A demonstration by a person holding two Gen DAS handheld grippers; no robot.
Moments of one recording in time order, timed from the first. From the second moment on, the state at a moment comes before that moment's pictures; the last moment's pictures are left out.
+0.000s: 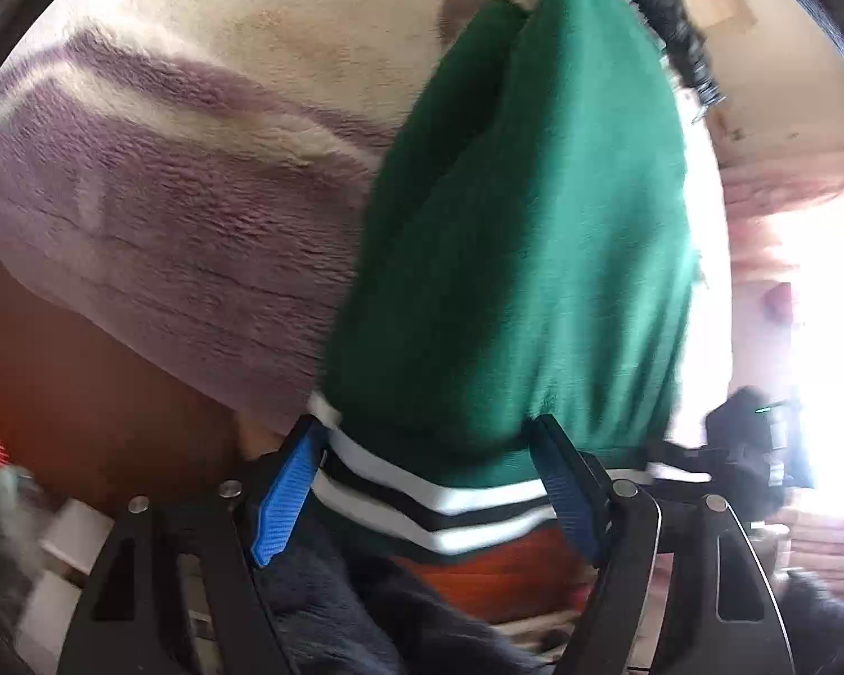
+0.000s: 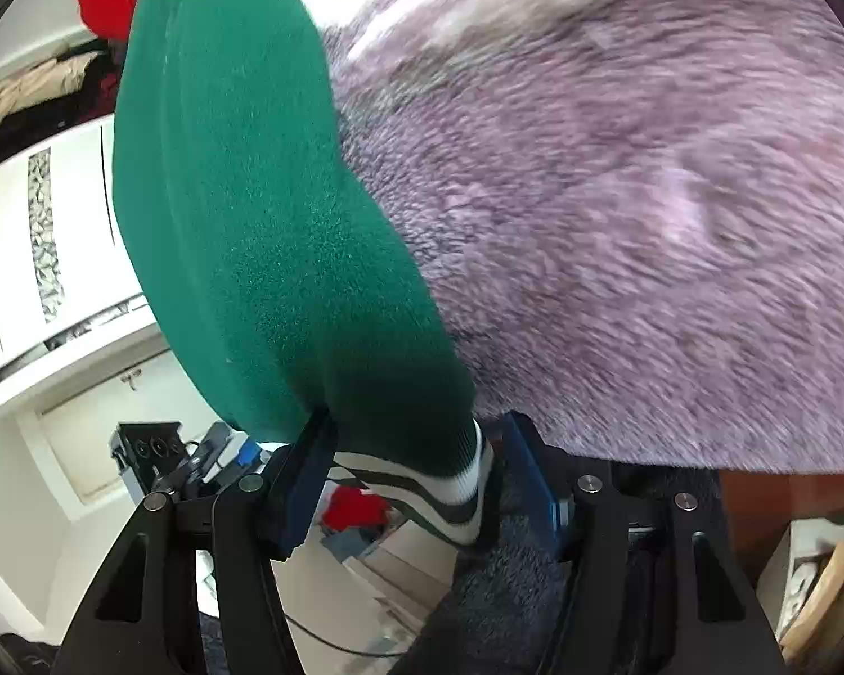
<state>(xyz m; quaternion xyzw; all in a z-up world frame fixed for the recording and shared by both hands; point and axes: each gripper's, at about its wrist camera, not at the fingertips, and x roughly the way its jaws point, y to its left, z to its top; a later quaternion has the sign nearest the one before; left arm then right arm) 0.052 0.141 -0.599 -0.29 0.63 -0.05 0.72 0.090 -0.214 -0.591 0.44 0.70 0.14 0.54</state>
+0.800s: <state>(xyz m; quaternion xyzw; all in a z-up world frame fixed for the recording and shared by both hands) 0.053 0.153 -0.611 -0.35 0.59 -0.11 0.72 0.096 -0.149 -0.620 0.47 0.70 0.21 0.50</state>
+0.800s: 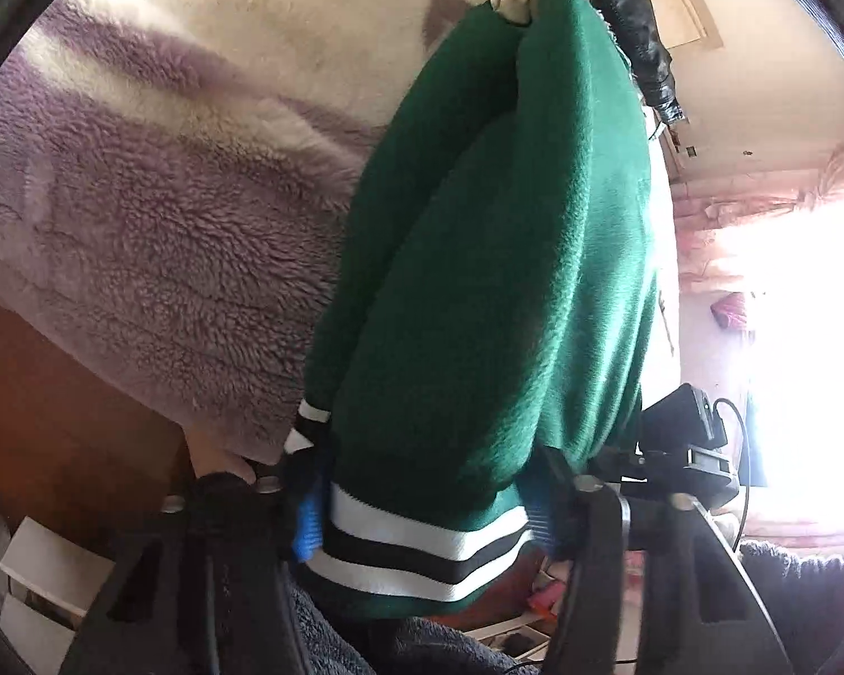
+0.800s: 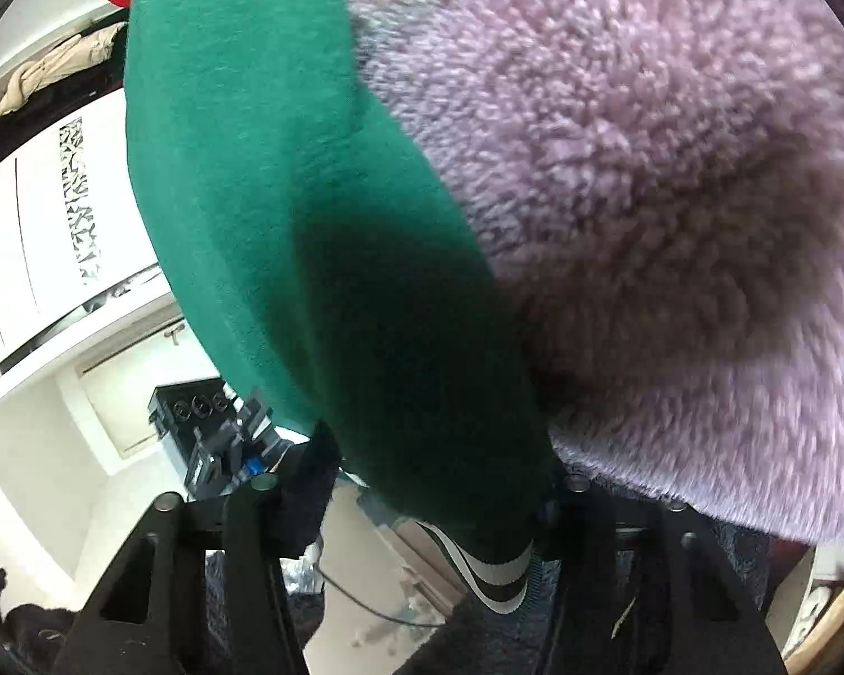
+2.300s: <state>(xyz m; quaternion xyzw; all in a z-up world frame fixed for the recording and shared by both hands) 0.442 0.232 -0.522 -0.58 0.46 -0.17 0.65 0.501 -0.300 -0.464 0.67 0.48 0.14 0.55</state>
